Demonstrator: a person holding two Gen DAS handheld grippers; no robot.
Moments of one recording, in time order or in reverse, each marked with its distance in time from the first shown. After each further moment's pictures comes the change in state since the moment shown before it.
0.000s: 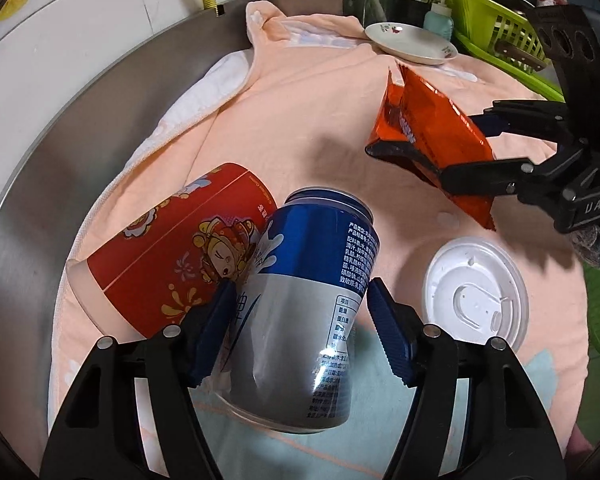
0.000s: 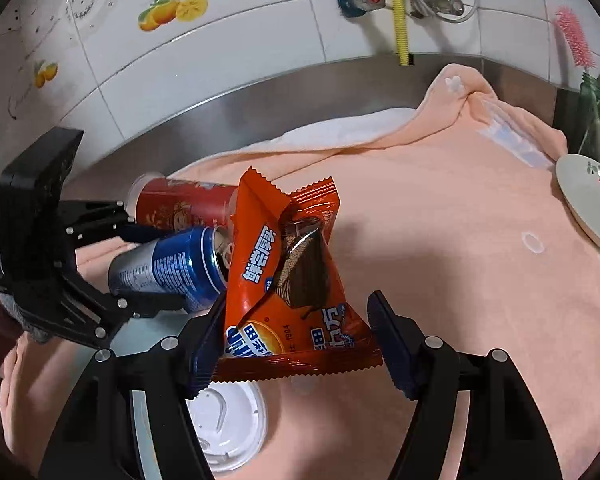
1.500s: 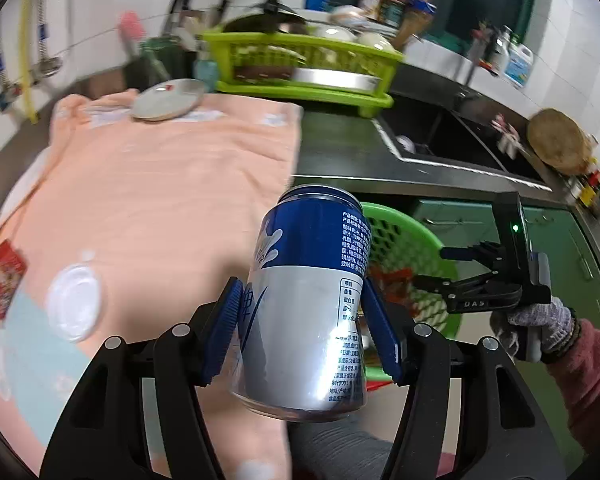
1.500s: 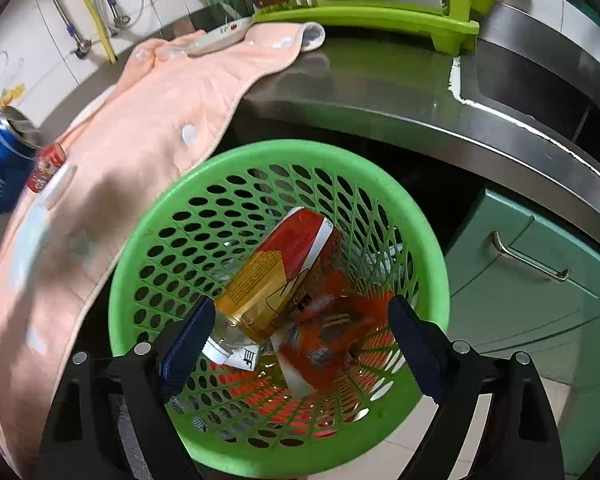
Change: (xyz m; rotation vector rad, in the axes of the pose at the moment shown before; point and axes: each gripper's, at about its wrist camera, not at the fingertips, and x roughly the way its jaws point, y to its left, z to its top) left arm -0.126 -0.306 -0.041 0.169 -0.134 -0.362; right arm -0.292 -0.053 -0.357 0.603 0.014 -0.529
